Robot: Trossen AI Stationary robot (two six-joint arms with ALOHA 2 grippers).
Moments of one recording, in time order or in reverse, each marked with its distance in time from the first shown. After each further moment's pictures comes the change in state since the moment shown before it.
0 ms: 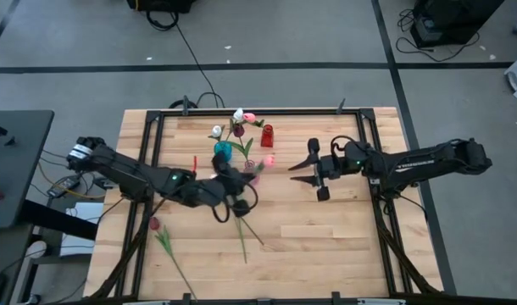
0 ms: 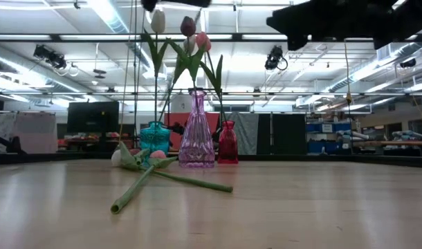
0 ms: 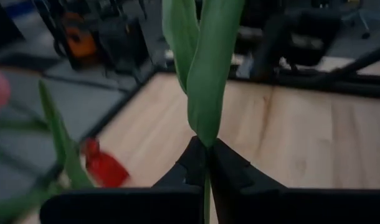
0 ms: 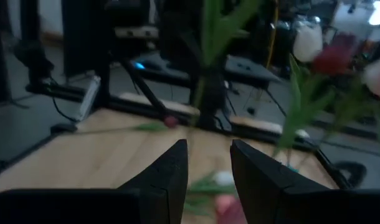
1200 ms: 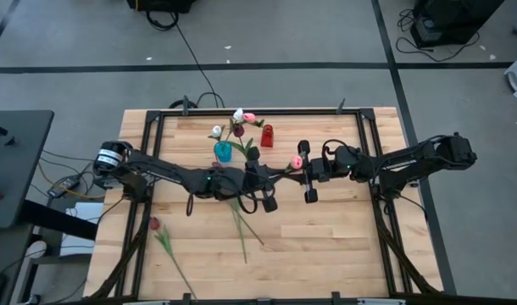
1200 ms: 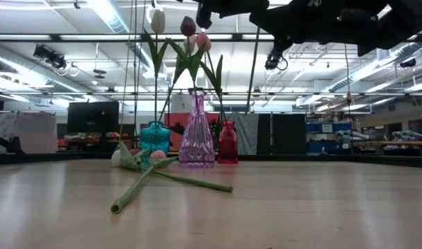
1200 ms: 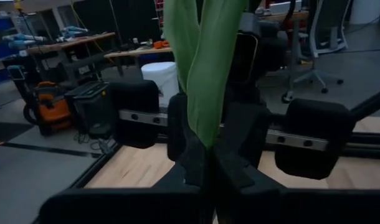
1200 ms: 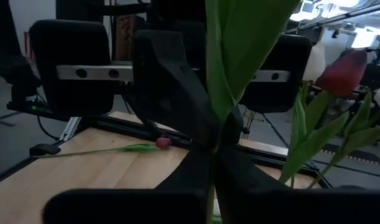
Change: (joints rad) left arm 0.131 0.259 -0.001 0.638 0.234 0.277; right arm 0.030 0.205 0.027 0.269 0.056 -0.003
